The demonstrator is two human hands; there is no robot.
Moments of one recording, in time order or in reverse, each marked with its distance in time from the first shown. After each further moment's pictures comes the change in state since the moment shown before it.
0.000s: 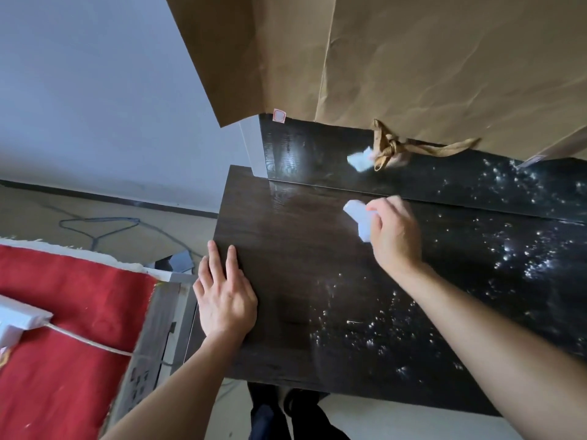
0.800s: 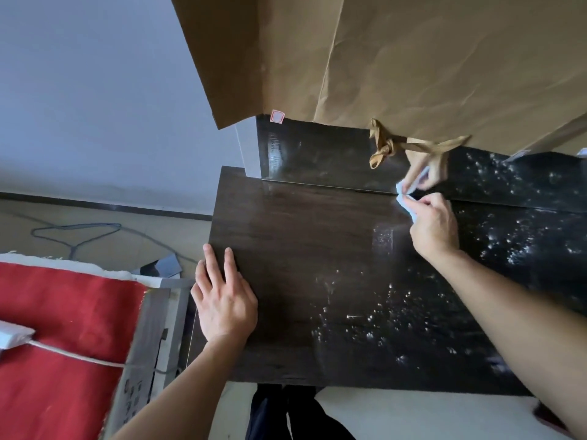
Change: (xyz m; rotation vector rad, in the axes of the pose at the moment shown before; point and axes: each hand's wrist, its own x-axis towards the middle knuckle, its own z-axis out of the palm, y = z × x) left_hand 0.001 -0.004 0.000 -0.009 -0.004 0.036; right_hand 0.008 0.078 -0.018 -0.234 -0.143 0.166
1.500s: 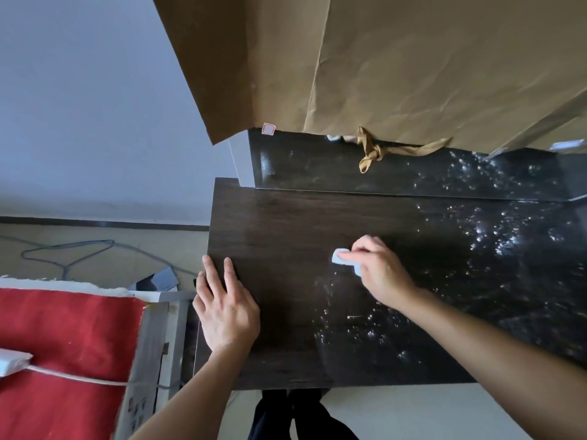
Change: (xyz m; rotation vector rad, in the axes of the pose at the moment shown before) left_hand -0.001 0.001 -0.004 -0.013 -0.038 0.006; right_hand -0.080 -0.066 -0.003 0.294 -0.263 -0.308
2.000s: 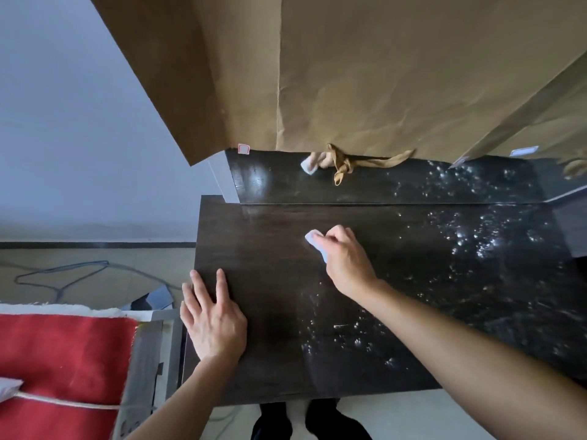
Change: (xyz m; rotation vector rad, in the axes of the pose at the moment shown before) left_hand 0.003 0.003 -0.006 0.036 0.006 0.043; right_hand 0.037 -0.020 0.013 -0.132 0.098 0.052
